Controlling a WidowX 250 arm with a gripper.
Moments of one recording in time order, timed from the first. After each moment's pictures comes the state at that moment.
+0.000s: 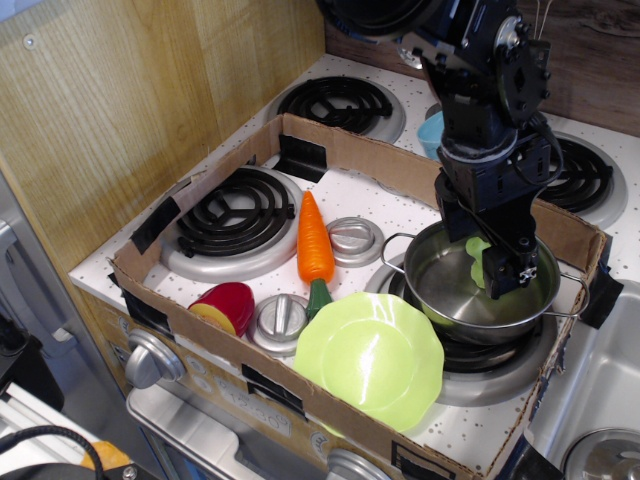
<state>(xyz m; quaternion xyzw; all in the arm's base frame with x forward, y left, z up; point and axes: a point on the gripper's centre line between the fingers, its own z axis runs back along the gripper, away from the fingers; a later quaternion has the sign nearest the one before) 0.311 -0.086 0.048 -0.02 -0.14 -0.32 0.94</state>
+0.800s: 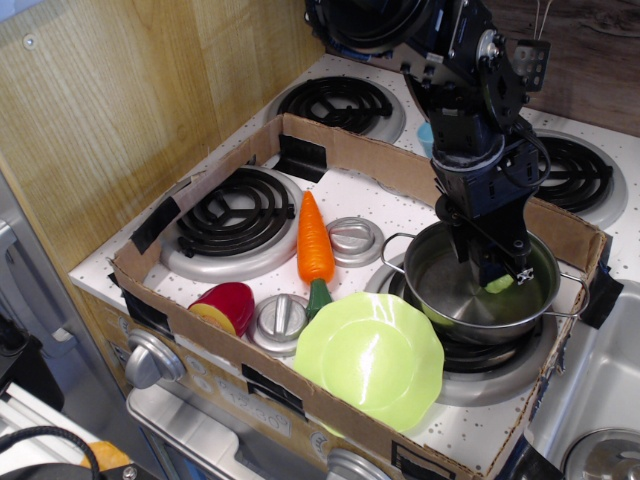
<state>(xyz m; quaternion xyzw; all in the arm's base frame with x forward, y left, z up) 0.315 -0.084 0.038 -0.05 -0.15 -0.30 0.94</state>
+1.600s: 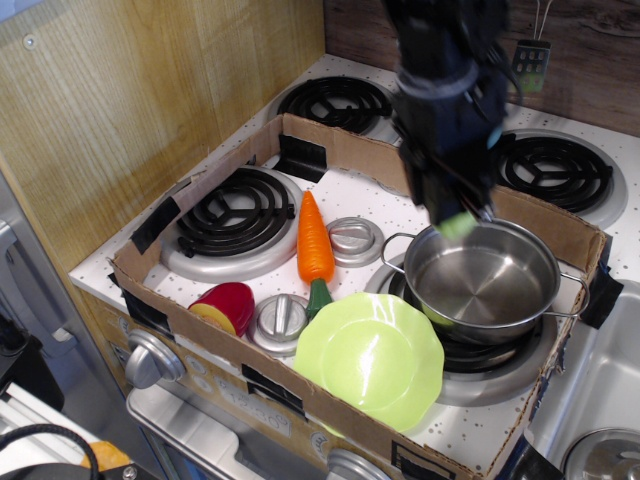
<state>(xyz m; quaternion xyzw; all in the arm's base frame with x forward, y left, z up) 0.305 -0.042 0.095 0.01 -0.14 -0.26 0.95</state>
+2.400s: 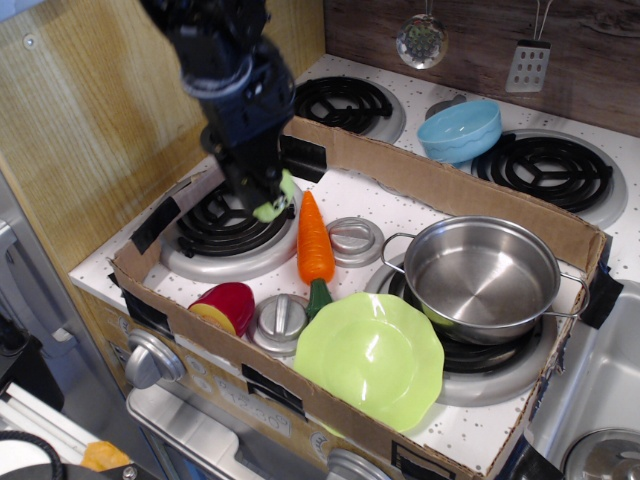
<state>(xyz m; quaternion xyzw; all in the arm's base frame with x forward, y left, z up) 0.257 0.070 0.080 0.07 -0.13 -0.21 0.97</state>
